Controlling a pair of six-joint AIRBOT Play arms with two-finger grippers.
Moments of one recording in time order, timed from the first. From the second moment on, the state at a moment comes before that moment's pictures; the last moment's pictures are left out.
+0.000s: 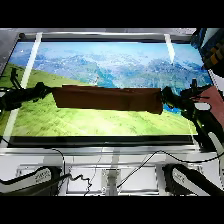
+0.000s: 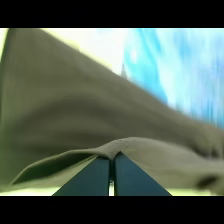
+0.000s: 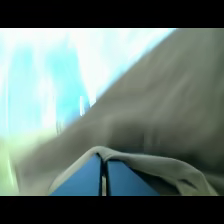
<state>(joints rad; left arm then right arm) 0.39 -1.33 0.96 0.47 -0.92 -0.97 -0.15 -1.12 0.67 -0.35 0.49 1.25</state>
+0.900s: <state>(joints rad) 0.15 -1.57 1.06 0.36 -0.43 -0.97 -0.05 -1.52 0.95 -0.37 0.18 1.47</state>
